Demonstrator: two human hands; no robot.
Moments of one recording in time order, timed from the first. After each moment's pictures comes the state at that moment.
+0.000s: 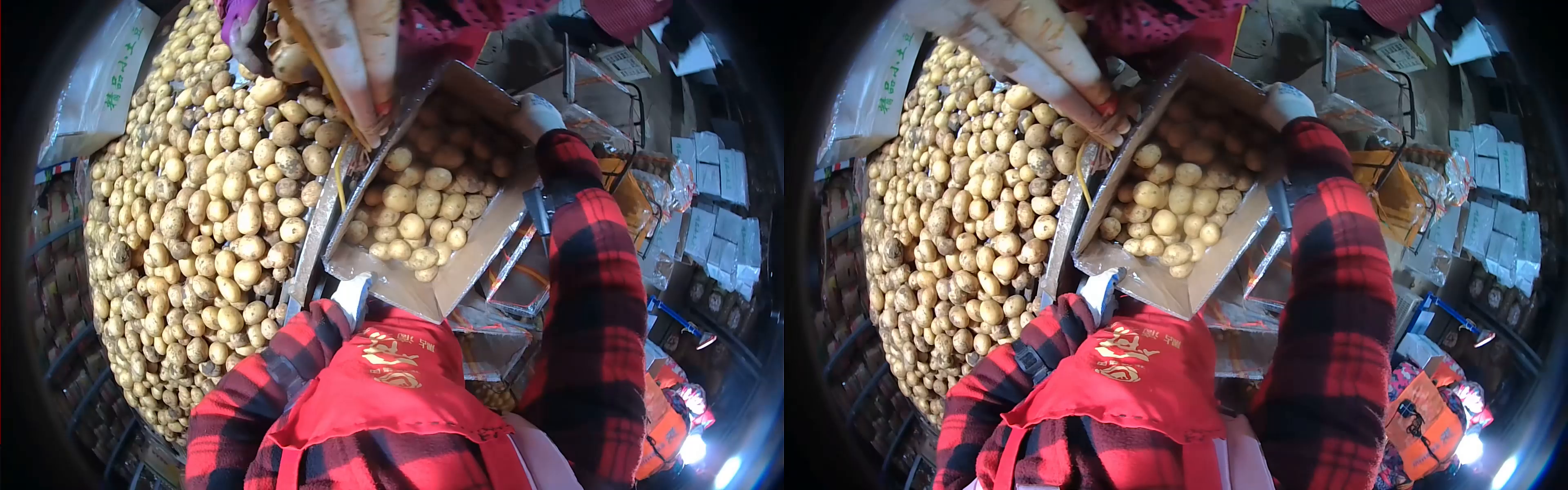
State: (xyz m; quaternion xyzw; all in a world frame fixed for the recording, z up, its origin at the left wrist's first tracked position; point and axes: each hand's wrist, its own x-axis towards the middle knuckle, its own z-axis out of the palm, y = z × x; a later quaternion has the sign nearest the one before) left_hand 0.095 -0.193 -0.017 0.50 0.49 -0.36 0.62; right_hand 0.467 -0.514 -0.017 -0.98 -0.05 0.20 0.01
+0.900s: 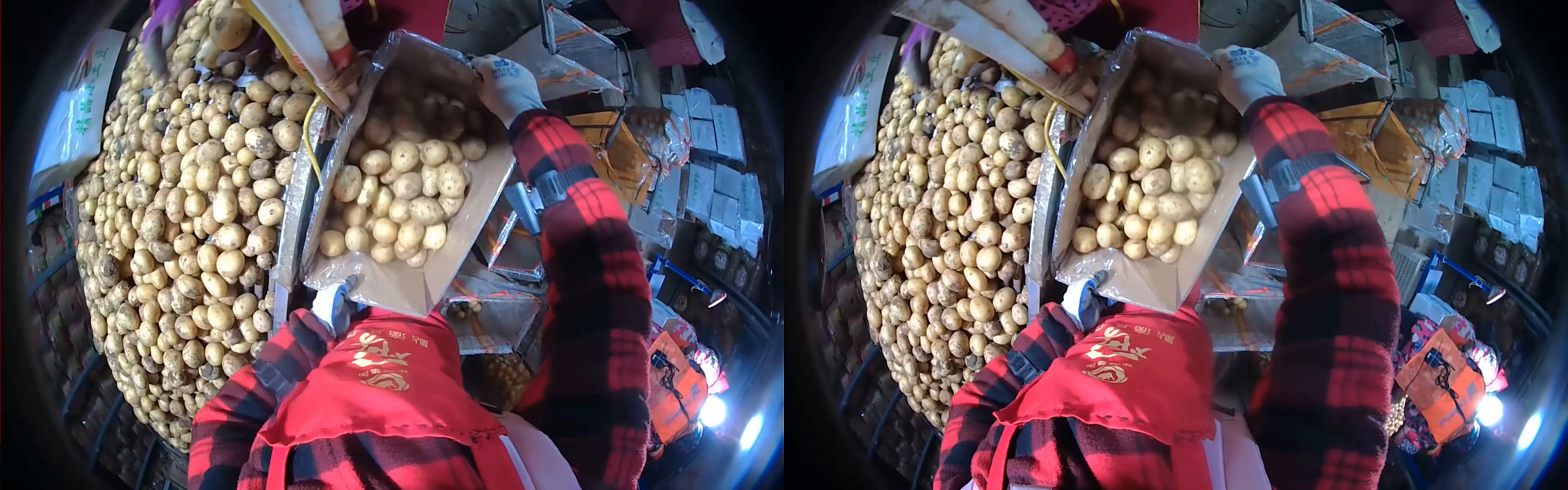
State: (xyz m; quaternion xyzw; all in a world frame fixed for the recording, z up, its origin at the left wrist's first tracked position) left_hand 0.037 -0.172 -0.036 0.31 0.54 -0.37 0.69; right_hand 0.405 -0.491 -0.017 -0.98 -0.17 0.05 0.05
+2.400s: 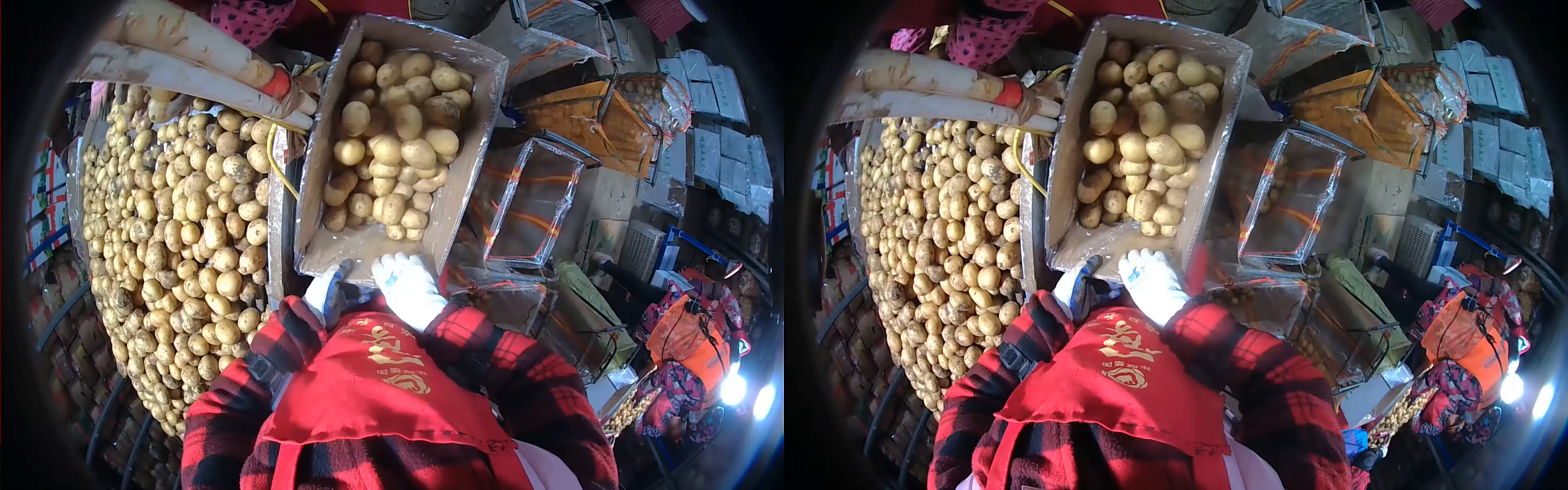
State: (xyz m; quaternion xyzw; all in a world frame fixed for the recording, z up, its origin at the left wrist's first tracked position) left_hand 0.079 -0.173 -0.032 0.36 0.48 -0.46 0.65; right_hand 0.082 -0.381 -0.006 -0.92 -0.26 0.27 0.15
